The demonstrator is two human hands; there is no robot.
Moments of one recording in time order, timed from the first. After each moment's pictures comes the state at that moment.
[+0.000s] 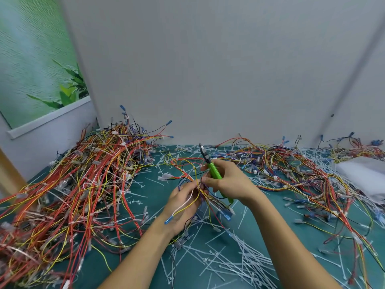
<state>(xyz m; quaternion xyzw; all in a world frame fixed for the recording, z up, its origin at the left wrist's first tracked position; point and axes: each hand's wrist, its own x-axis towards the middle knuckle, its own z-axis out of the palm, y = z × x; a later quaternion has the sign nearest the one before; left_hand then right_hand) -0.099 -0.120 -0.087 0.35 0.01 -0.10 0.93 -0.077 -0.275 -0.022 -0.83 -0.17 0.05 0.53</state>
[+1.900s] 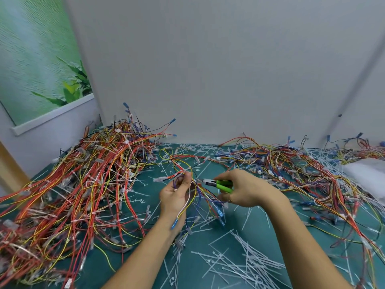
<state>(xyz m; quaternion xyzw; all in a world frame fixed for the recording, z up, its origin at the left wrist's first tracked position) -0.089 -0.112 -0.097 0.40 0.09 0.10 0.91 -0.077 -0.298 -0.015 -0.95 -0.21 0.10 0.20</state>
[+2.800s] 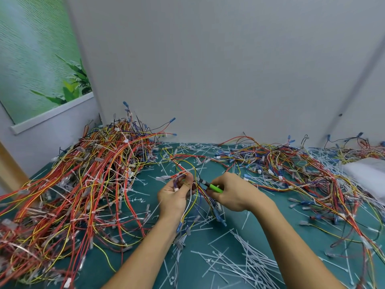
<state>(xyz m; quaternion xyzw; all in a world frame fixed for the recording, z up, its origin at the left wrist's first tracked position) -0.088 -0.107 -0.103 0.50 0.12 0.12 0.85 -0.080 -0.276 -0.032 -0.95 -0.18 0.08 0.22</state>
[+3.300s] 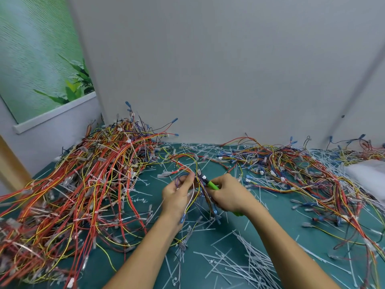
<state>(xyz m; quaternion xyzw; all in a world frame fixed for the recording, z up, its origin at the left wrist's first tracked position) -0.087 -0.106 -0.096 0.48 0.11 0.07 0.87 -0.083 -0.257 -0.044 -0.92 -0.11 0.09 0.37</state>
